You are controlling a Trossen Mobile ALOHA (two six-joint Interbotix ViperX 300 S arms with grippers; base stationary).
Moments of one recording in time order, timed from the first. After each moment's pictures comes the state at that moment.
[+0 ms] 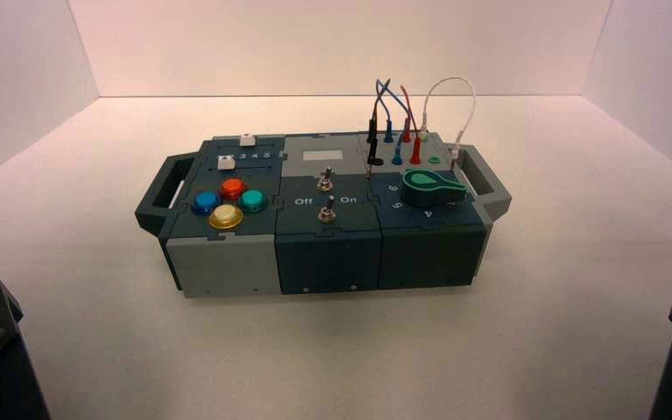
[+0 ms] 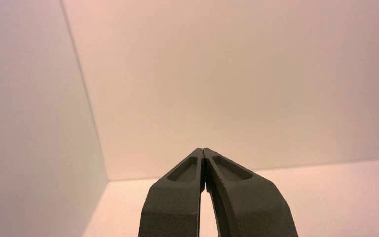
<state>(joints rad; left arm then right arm) -0.06 -0.92 1.19 0.00 -0.21 0.07 0.04 -0.94 1.17 0.01 -0.12 -0.02</state>
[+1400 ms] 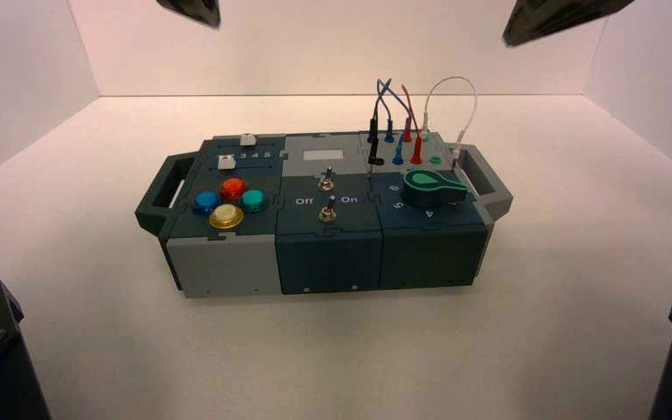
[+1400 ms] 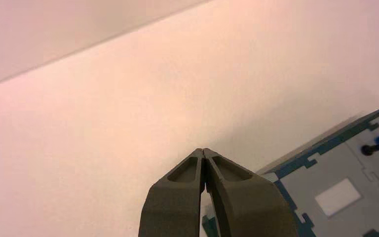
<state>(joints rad) -0.34 -0.13 0.68 -0.01 0.30 0.11 0.46 -0.75 0.97 0.31 0.77 -0.03</state>
